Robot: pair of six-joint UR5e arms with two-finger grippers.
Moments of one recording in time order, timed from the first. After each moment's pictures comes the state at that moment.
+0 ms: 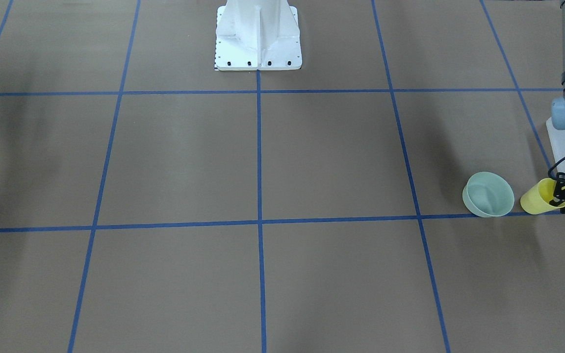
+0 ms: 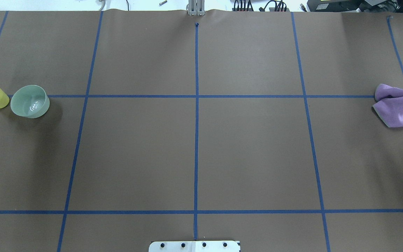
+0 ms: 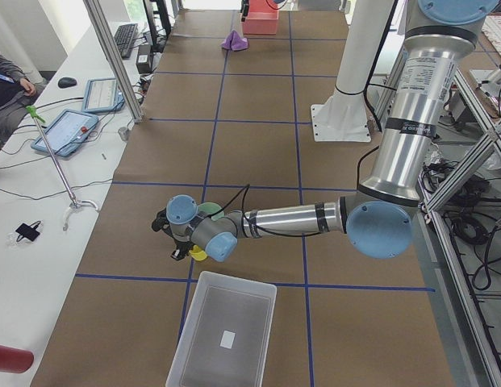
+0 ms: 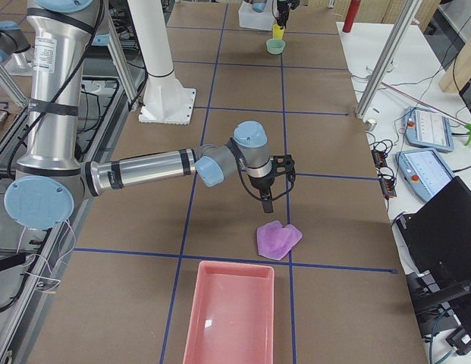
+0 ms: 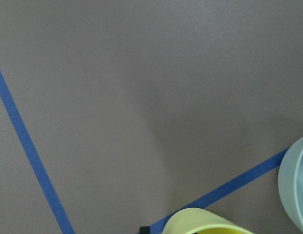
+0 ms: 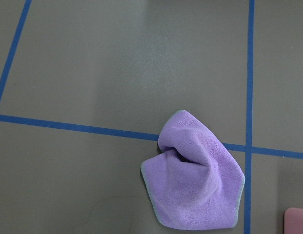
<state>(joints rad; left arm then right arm) -1.27 -1.78 -1.16 -2.30 -2.32 -0.08 1.26 -1.72 1.90 -1.20 2.13 0.46</state>
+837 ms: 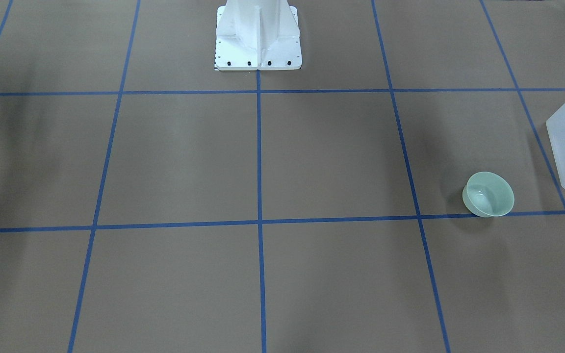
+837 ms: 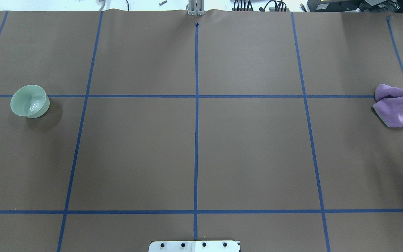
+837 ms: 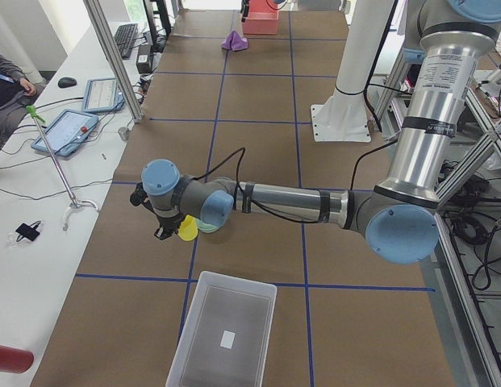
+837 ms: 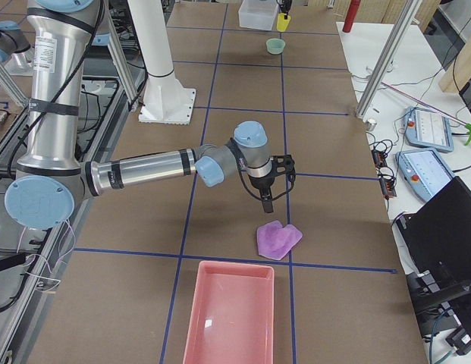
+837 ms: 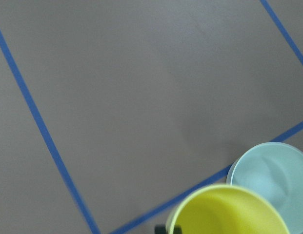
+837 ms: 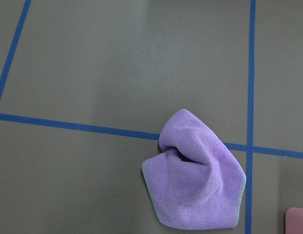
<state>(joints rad) -1.53 -1.79 -1.51 -1.67 -2.43 0.34 1.25 -1.72 1.89 -1.20 2.13 0.47</state>
